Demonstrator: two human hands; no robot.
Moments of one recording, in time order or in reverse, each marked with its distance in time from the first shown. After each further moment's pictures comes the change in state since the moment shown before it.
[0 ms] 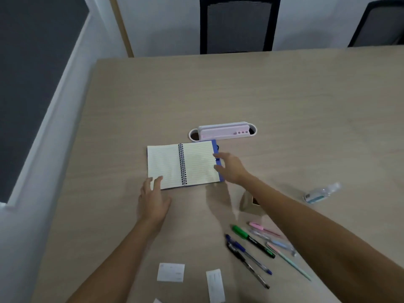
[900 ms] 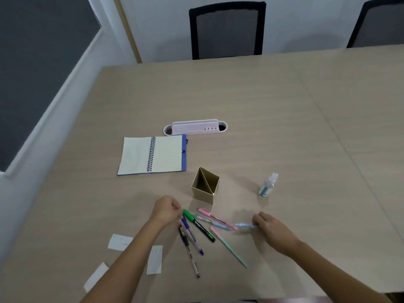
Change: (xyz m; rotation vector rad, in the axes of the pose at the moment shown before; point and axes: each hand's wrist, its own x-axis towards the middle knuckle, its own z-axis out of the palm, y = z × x) left_hand -0.133 0.192 0.047 -0.180 -0.296 -0.239; right_hand -0.203 0.290 -0.058 -0.324 -0.165 -0.306
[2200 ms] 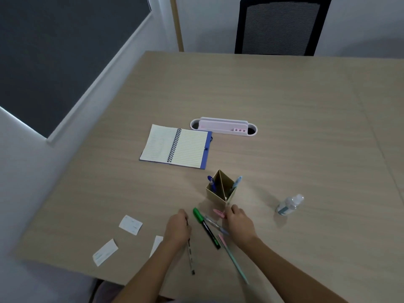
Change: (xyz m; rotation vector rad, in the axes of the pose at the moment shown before) left_hand -0.020 -0.023 0.056 0.028 0.138 -0.149; right_hand 0.106 -0.081 0.034 -0.100 -0.031 0.036
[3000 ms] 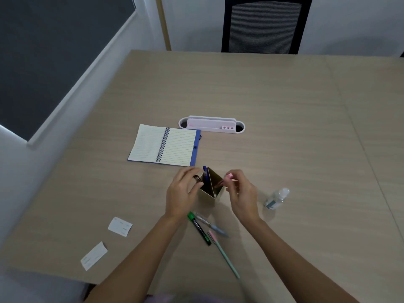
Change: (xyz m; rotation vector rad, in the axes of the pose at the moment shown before) left_hand 0.018 0.064 -0.029 -0.269 0.501 0.690; right_hand -0.007 -0.003 -0.091 0.844 0.618 -0.064
